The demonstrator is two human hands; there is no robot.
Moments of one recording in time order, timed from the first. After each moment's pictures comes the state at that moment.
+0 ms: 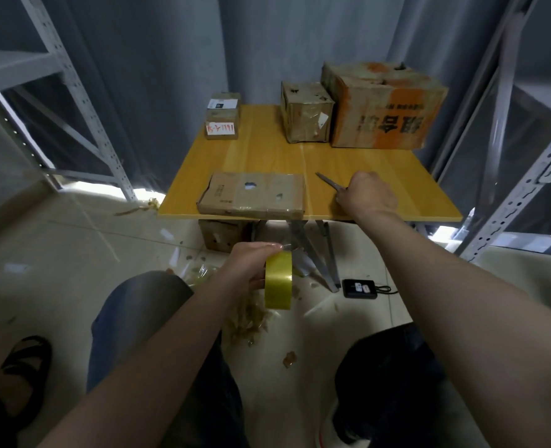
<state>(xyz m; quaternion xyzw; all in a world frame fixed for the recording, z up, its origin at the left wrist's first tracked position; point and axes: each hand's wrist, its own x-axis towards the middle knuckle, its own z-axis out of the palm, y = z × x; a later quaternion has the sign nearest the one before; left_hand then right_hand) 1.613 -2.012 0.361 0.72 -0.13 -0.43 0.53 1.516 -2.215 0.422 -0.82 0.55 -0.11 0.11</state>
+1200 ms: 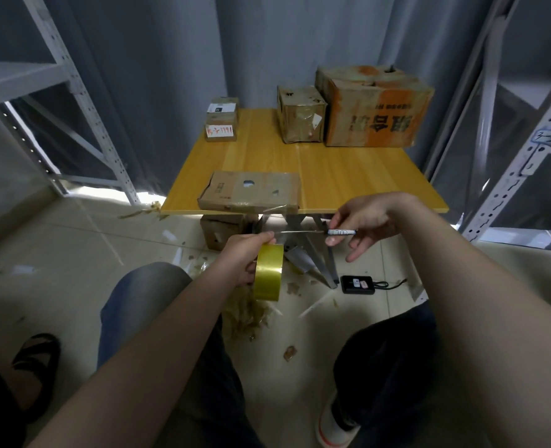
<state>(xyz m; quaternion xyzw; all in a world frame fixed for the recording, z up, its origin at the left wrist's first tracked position) 1.612 -2.007 0.365 0.73 -0.08 -0.43 0.53 1.454 -2.195 0.446 -0.74 0.37 0.19 0.53</state>
